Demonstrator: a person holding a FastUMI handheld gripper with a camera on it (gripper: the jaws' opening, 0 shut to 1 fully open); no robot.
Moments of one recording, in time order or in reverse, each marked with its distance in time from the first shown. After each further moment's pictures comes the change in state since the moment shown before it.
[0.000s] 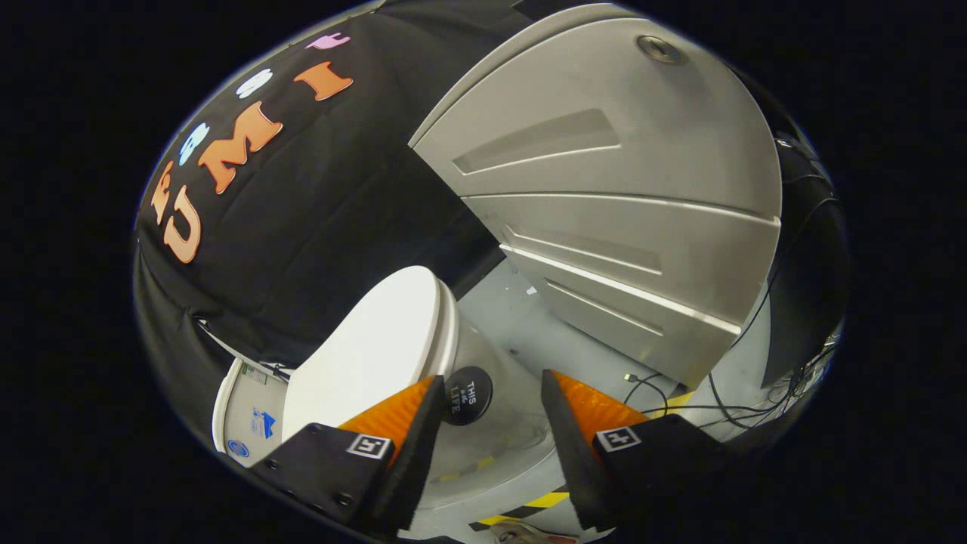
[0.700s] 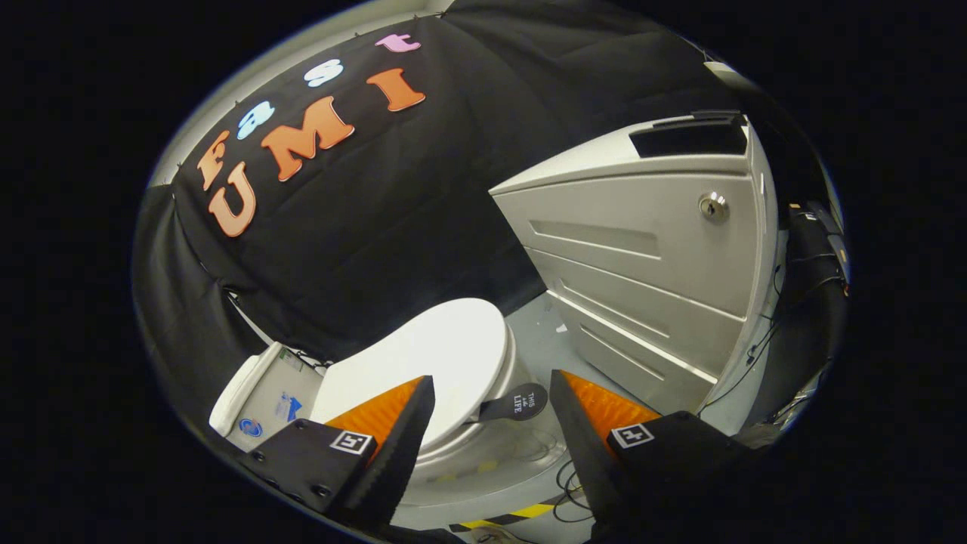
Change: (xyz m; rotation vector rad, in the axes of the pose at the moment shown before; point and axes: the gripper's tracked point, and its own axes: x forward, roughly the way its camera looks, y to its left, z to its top) arm -0.055 0.044 0.022 -0.189 -0.143 0.085
